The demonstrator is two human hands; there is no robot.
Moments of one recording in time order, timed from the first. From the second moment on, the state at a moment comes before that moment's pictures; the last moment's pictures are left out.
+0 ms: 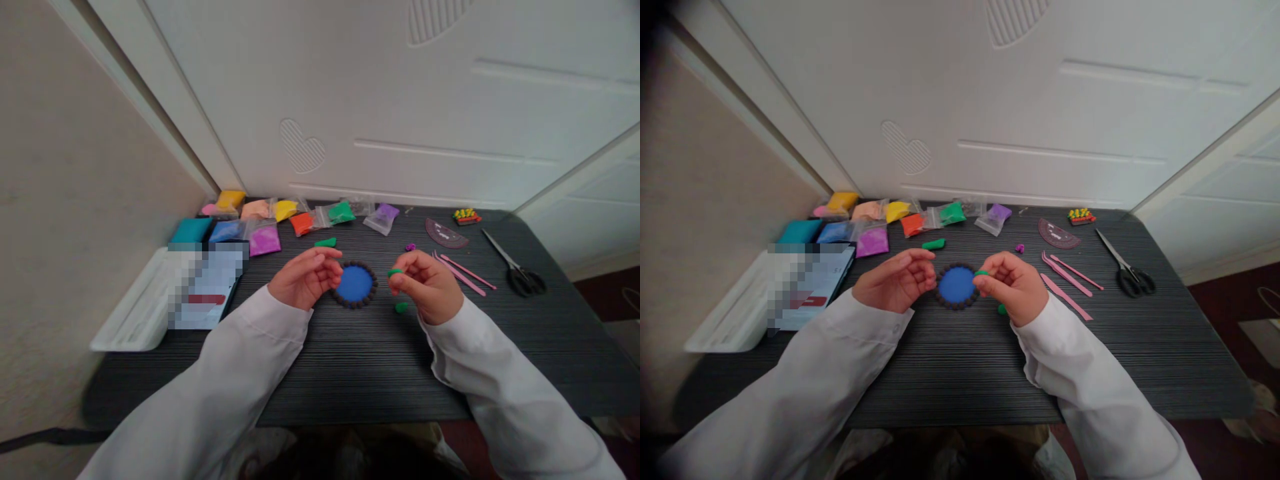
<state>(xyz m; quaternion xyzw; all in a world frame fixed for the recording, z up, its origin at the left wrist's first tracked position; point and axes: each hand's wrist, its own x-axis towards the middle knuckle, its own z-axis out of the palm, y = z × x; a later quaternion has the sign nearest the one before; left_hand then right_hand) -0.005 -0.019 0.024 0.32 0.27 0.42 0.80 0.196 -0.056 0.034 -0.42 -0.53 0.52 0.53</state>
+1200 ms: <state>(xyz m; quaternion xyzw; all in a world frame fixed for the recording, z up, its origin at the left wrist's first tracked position) -0.005 -0.019 0.024 0.32 0.27 0.42 0.80 0.199 -0.058 0.030 -0.45 -0.58 0.46 0.51</state>
